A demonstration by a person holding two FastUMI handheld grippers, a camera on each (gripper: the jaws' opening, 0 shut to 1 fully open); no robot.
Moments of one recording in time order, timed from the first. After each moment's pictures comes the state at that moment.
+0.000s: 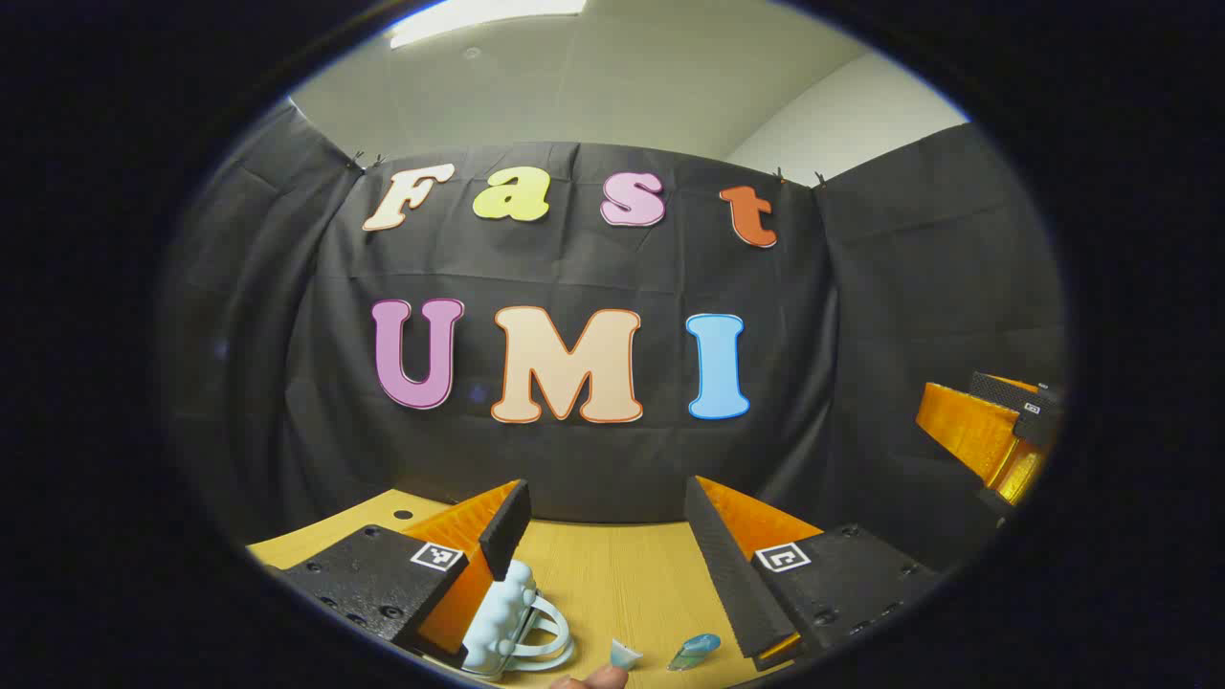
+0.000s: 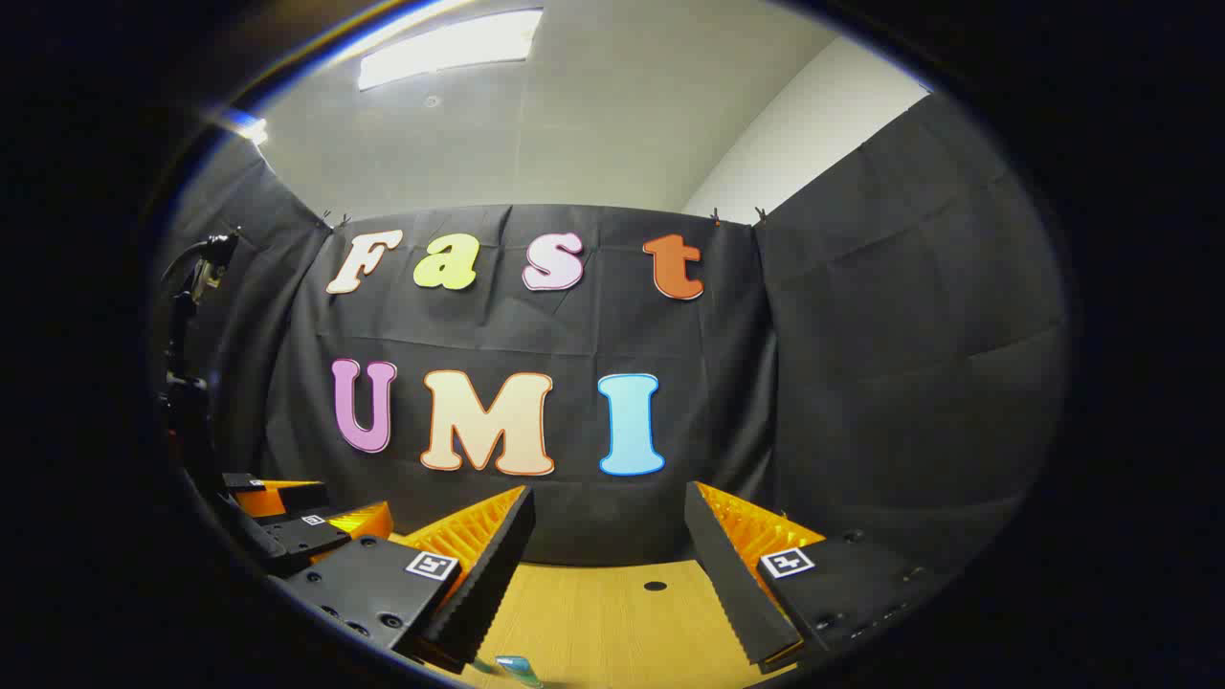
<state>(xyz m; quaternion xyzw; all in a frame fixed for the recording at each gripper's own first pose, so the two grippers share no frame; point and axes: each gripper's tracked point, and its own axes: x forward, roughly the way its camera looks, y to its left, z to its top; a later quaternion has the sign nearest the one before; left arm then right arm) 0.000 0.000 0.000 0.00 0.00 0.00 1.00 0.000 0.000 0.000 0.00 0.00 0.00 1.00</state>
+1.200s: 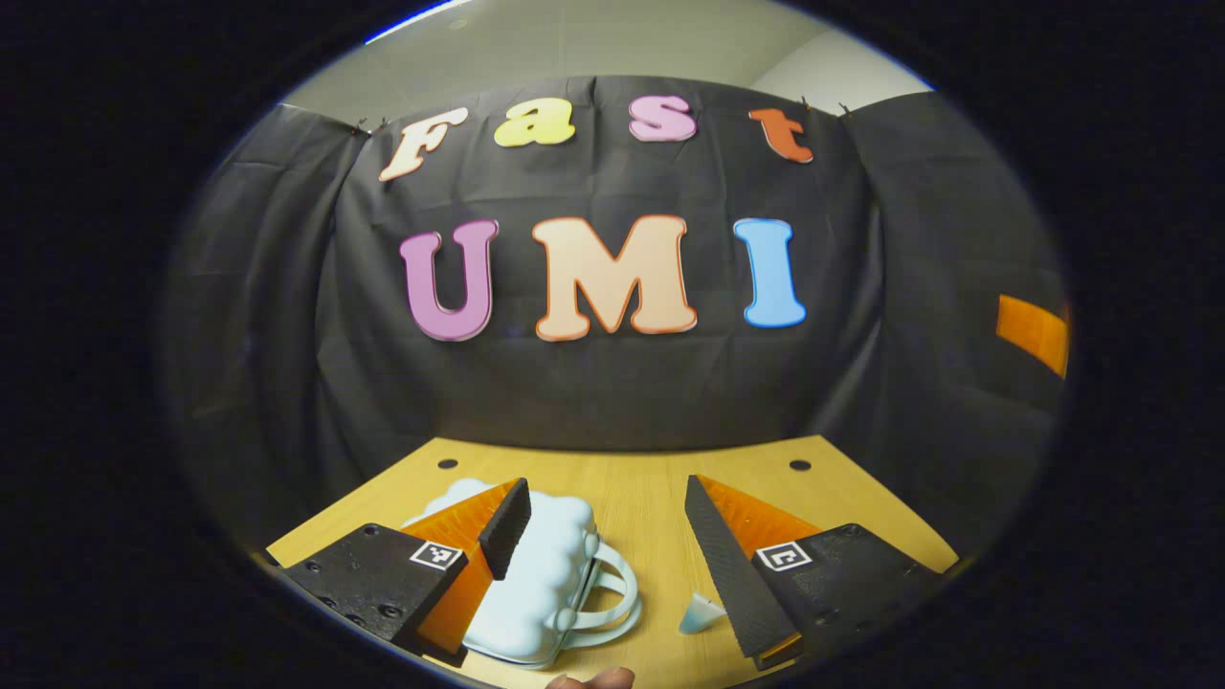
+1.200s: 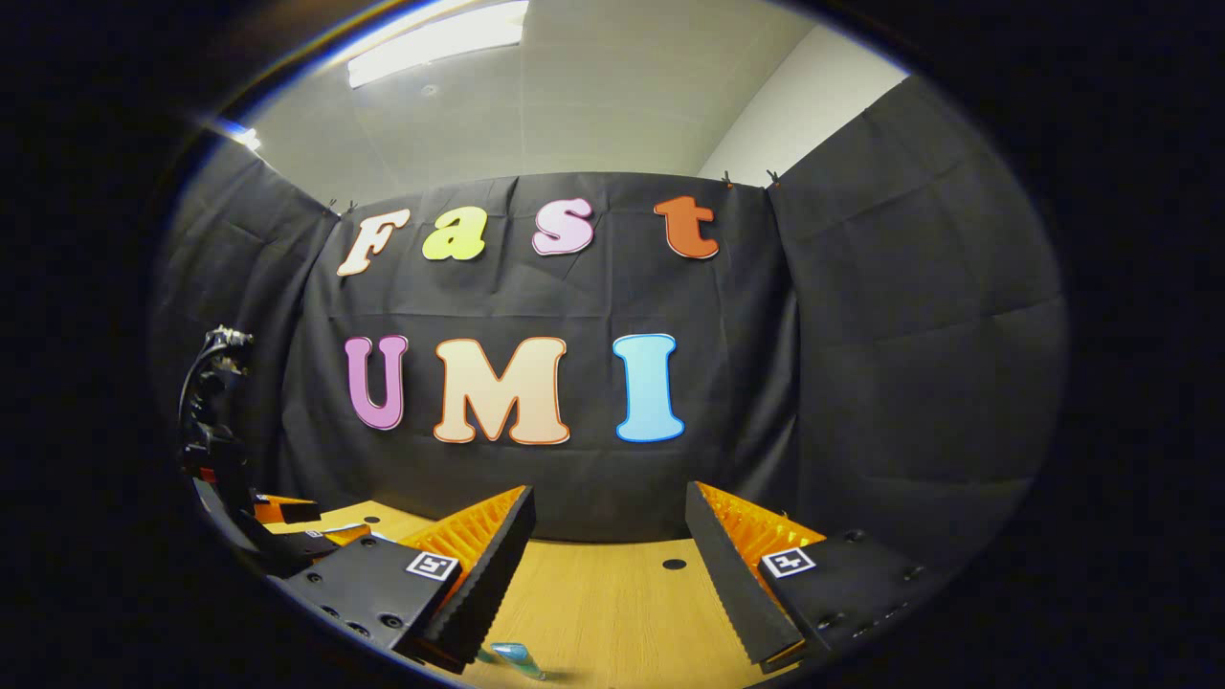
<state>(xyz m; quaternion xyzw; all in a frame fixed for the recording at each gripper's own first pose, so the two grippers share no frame) 0.008 0.066 -0.116 0.03 0.14 0.05 0.99 0.019 0.003 -0.057 0.01 0.05 0.03 1.00</state>
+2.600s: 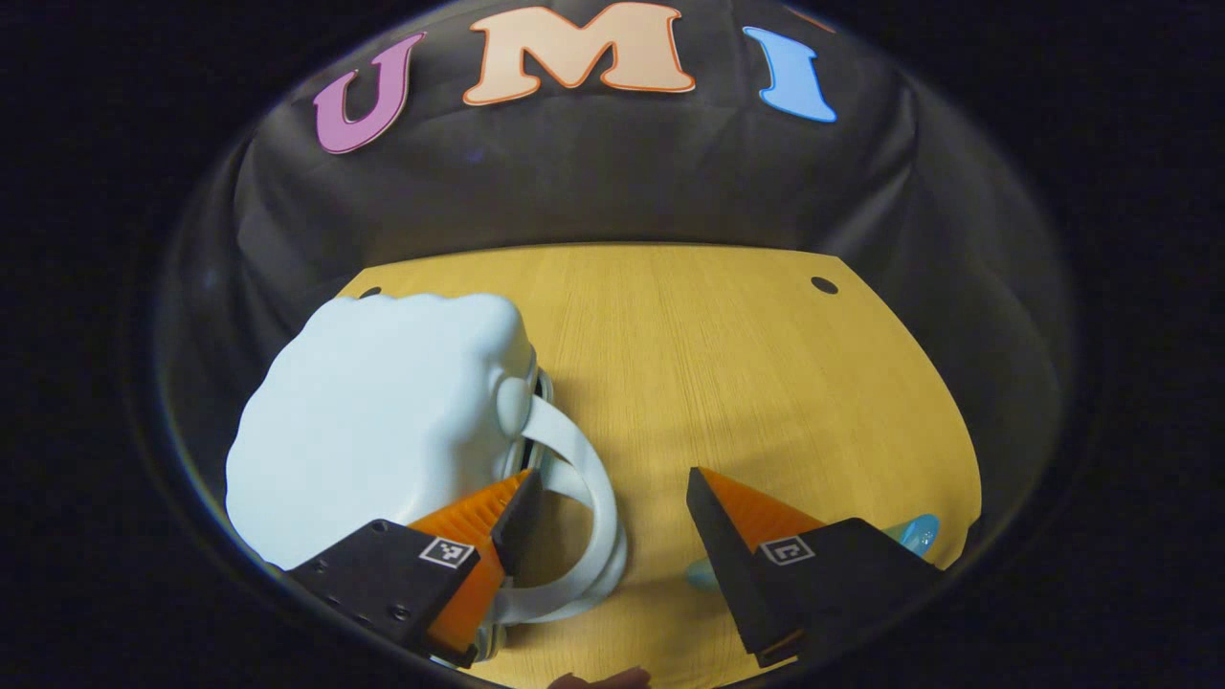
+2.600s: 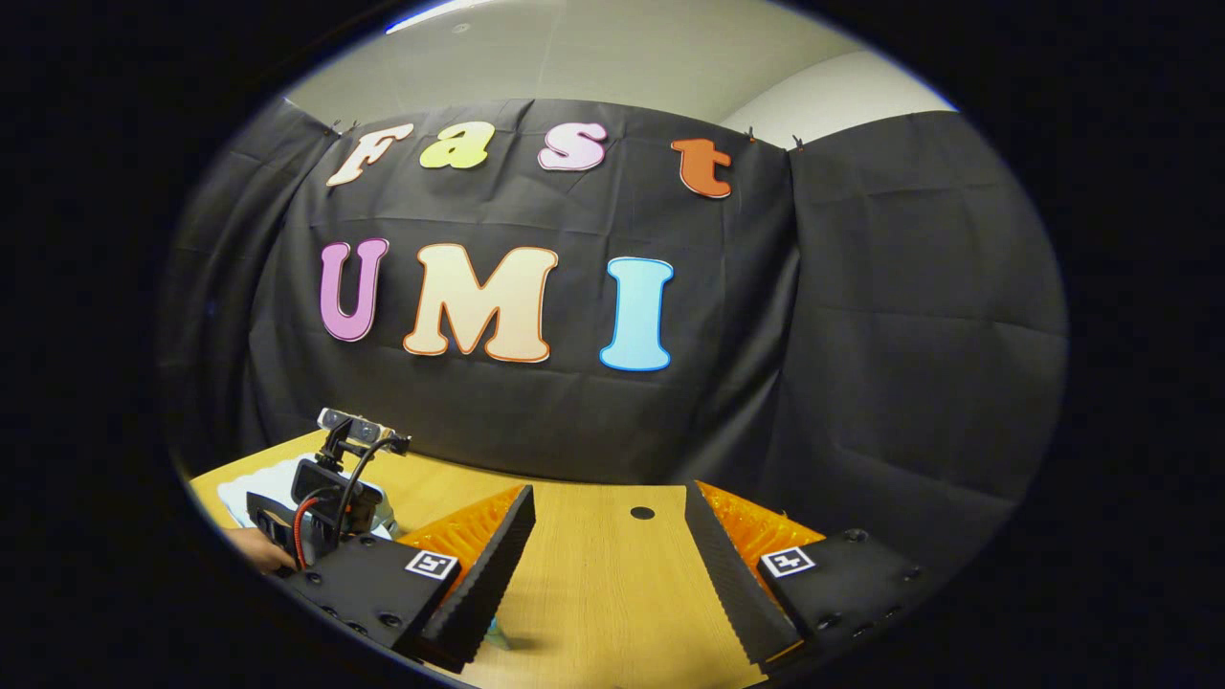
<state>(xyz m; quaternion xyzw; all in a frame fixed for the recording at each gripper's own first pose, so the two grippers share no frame) 0.045 0.050 -0.313 0.00 0.44 0.02 0.90 0.029 0.008 -0.126 -0.06 0.15 -0.01 0.99</state>
